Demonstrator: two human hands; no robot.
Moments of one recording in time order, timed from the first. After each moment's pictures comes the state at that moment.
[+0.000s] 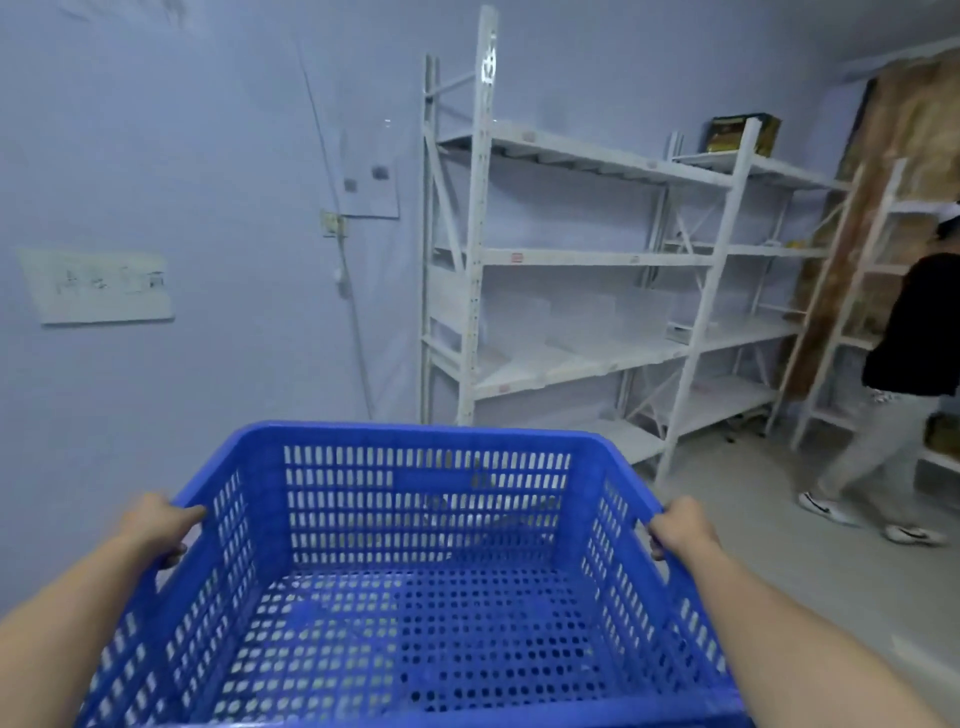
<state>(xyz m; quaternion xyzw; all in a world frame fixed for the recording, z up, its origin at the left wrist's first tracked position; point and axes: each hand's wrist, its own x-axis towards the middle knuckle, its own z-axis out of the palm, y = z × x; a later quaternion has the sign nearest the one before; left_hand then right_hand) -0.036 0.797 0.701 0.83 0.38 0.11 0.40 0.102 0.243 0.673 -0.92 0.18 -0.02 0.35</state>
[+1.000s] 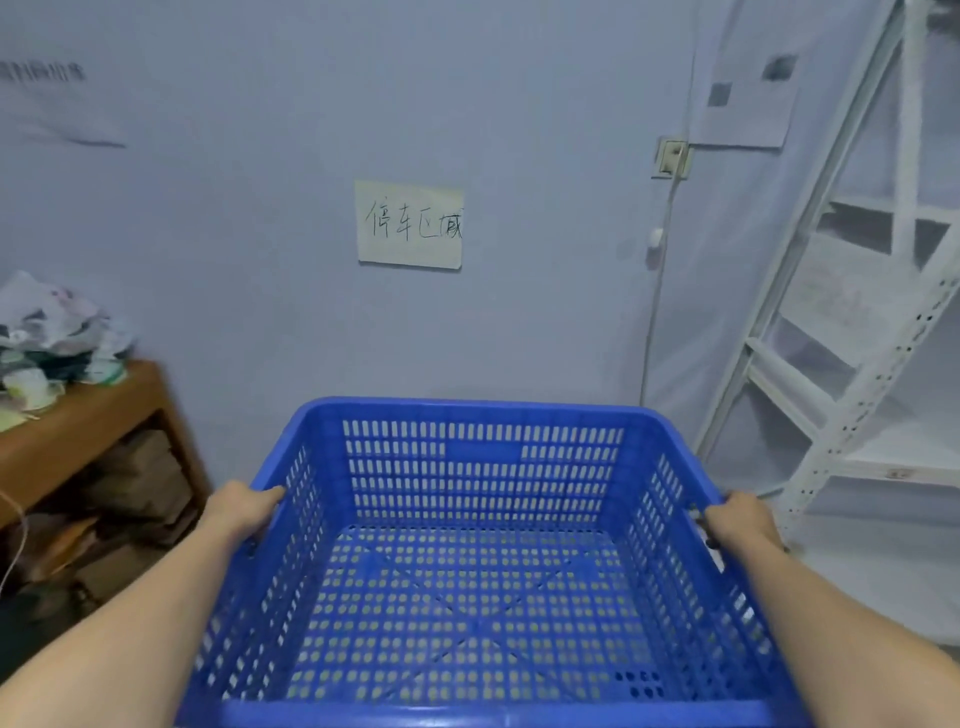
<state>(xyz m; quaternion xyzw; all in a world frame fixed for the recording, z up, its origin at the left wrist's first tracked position) 0.050 1.103 0.638 0.68 0.62 0.12 0.36 0.439 0.719 0.620 -0.96 -0.01 0.09 0.28</state>
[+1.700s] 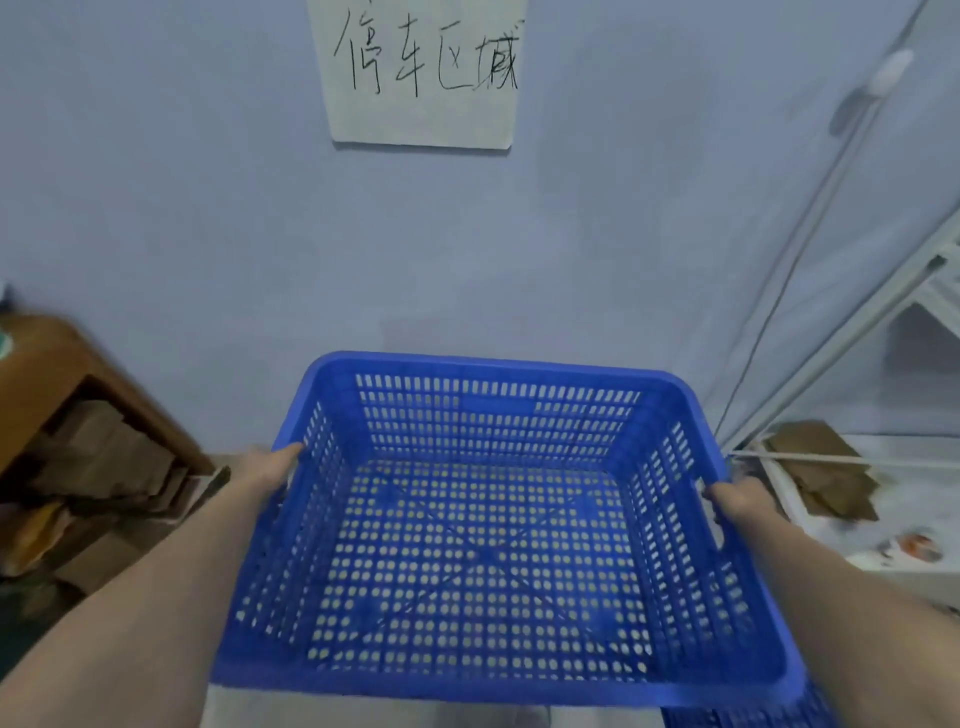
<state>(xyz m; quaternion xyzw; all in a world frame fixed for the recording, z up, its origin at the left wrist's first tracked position) 0.215 1.391 0.531 0.58 0.64 0.08 0.50 0.533 0.991 0.503 -0.92 0.11 0.21 0.30</state>
